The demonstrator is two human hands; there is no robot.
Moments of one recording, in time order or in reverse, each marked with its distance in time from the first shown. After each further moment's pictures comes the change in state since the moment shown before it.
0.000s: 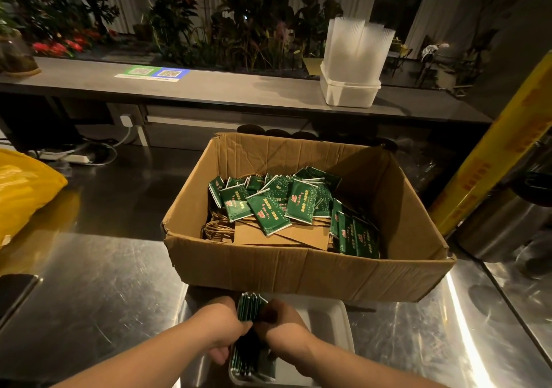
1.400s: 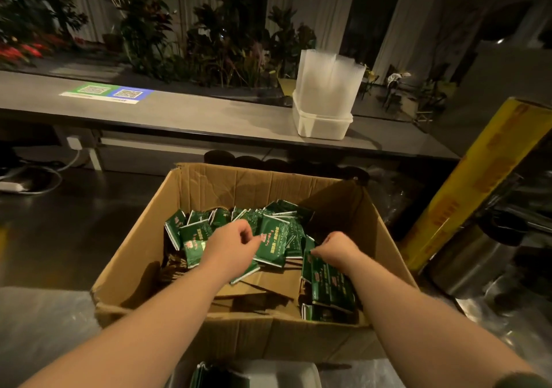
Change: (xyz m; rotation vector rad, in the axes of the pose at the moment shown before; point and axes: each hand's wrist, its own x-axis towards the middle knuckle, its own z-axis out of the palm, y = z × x) left_hand 0.012 0.154 -0.097 -0.230 0.614 0.693; right_hand 0.089 -0.088 -0.243 -0.392 0.483 0.173
